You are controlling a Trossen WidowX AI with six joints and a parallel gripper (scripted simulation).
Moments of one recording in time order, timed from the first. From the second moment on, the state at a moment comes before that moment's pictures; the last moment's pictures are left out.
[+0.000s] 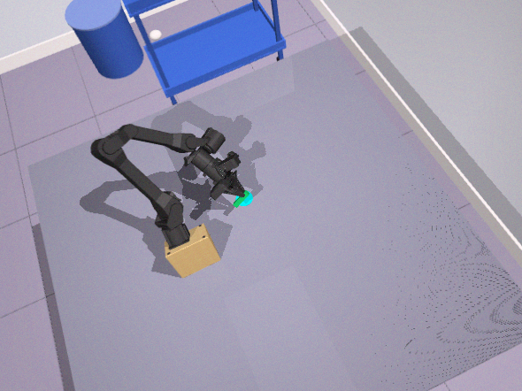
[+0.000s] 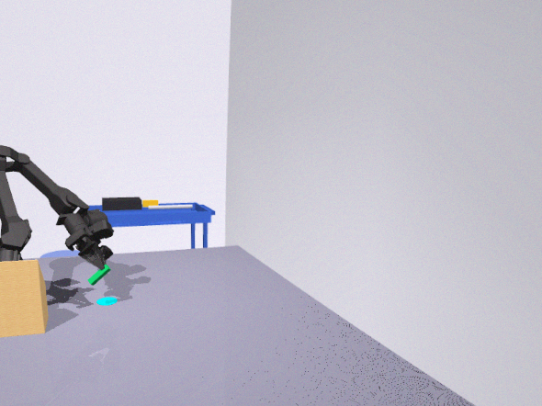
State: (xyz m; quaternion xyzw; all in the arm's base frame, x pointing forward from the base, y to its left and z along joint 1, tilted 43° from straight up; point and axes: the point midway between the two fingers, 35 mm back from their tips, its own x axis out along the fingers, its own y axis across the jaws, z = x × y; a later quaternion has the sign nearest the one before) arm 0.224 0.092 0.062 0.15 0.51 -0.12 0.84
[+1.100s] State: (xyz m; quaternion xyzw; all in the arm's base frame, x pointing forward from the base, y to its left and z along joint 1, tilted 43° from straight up) arm 0.226 0.096 0.072 0.18 0.41 -0.14 0.88
